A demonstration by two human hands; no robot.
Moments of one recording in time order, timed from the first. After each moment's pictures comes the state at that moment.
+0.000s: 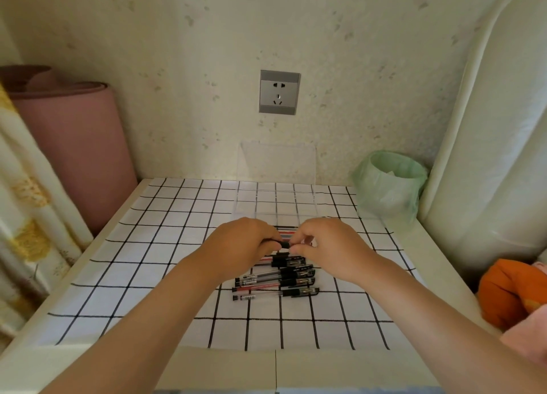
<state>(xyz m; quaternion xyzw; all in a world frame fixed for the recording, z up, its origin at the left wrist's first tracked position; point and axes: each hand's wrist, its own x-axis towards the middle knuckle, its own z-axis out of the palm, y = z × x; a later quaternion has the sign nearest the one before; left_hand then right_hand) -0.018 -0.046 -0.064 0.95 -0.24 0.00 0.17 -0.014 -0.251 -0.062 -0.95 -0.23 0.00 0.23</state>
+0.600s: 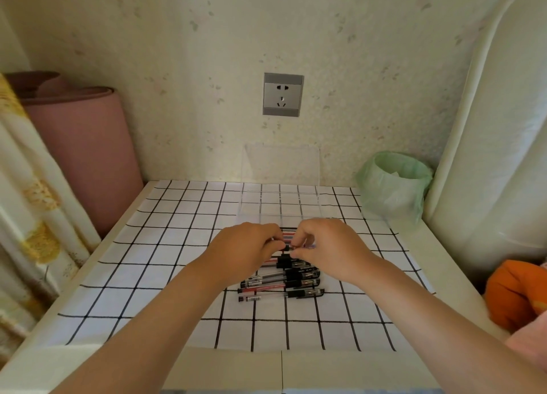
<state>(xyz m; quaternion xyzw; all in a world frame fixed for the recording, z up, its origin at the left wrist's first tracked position) -0.023 -0.042 -0.072 0.96 -0.22 0.05 0.18 -0.011 -0.245 -0.067 -0.94 -0.22 -0.02 0.24</state>
